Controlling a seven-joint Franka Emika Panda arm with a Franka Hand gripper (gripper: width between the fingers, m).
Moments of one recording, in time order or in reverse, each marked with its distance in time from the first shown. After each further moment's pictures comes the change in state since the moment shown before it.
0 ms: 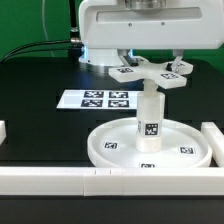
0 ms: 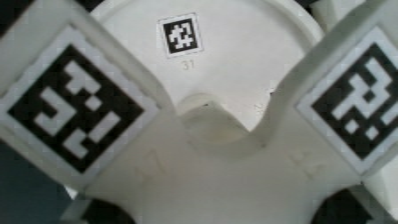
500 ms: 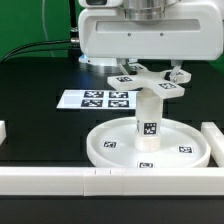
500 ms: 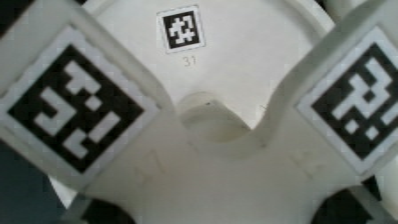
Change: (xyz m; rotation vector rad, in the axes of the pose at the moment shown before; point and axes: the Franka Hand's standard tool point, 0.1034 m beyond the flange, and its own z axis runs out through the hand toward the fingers) arm 0.001 0.002 0.012 -0.011 -0.005 0.001
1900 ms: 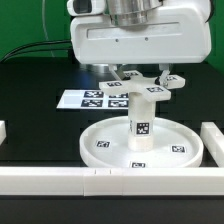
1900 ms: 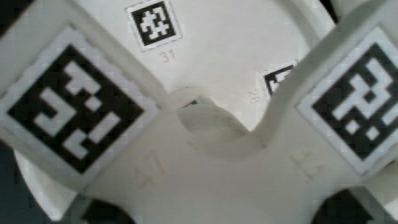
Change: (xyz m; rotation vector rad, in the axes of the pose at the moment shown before) arm 0.004 0.012 0.005 0.087 0.053 0.122
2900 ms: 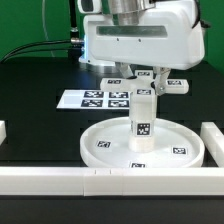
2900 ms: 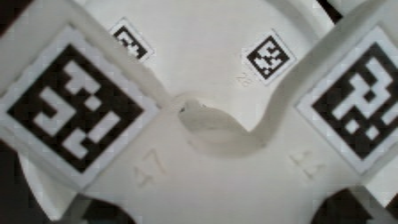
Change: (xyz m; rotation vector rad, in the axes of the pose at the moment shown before) arm -0.001 -0.005 0.002 0.043 0.023 0.619
